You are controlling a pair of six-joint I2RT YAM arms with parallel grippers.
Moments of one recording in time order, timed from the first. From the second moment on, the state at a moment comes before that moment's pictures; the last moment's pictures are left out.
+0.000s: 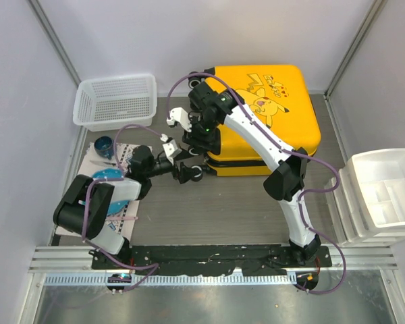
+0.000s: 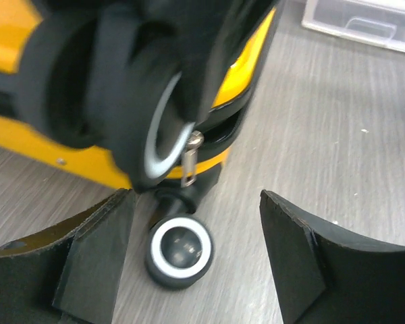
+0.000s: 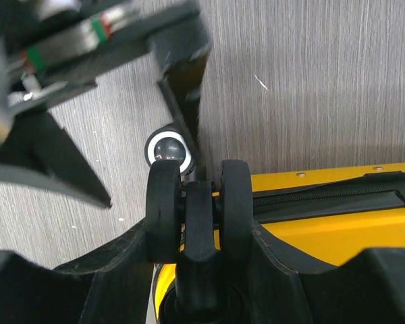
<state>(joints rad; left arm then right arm) -0.34 1.56 0.53 0.91 0.87 0.04 0.71 2.18 2.38 -1.32 -0.33 -0.75</state>
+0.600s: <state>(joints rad) -0.40 1.75 0.54 1.12 0.79 -0.07 0.71 2.15 2.33 -1.28 -0.33 -0.71</state>
